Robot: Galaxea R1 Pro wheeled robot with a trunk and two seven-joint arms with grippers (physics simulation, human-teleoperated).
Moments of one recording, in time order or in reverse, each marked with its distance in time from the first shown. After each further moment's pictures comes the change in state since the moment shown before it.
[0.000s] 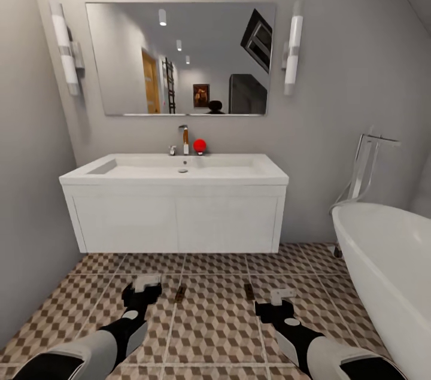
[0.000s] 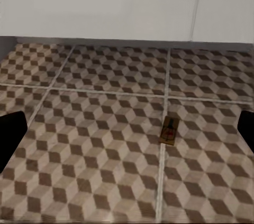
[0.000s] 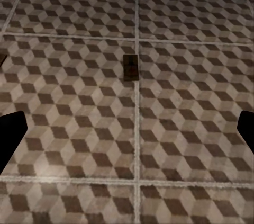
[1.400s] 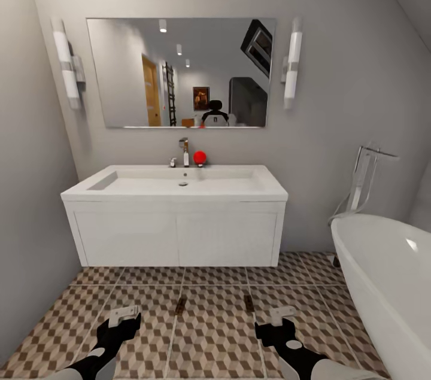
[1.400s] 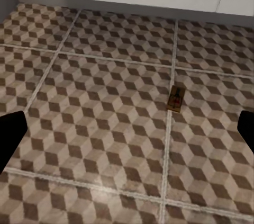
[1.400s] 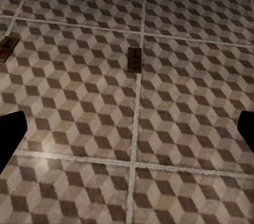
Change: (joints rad) left arm 0.135 0.116 -0.001 0.000 0.149 -0.005 -0.192; right arm 0.081 0.003 0.004 -0.001 0.071 -0.019 0.003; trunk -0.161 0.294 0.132
